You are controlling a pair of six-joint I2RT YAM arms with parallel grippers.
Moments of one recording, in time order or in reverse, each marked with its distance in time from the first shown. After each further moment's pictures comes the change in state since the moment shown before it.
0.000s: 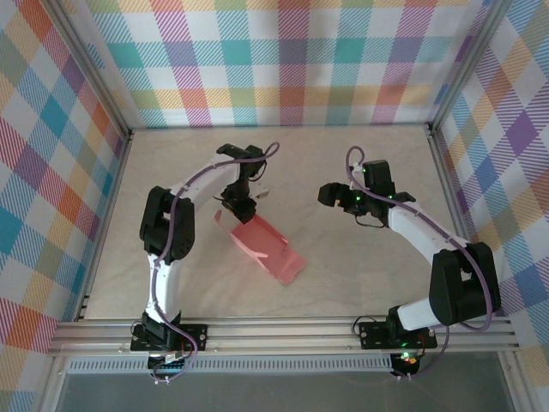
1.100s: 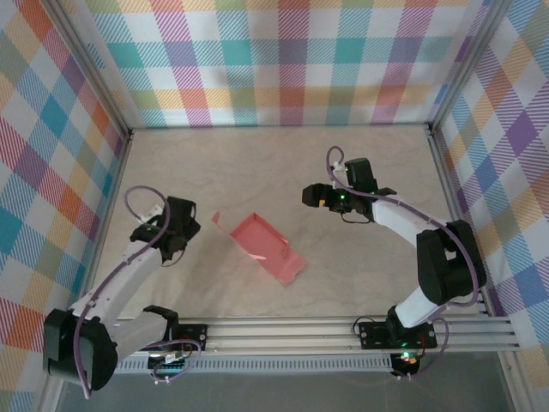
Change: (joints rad) left arm 0.191 -0.975 -1.066 0.566 -0.311 -1.361; right arm 0.089 0.154 0.056 0.103 -0.055 -0.026
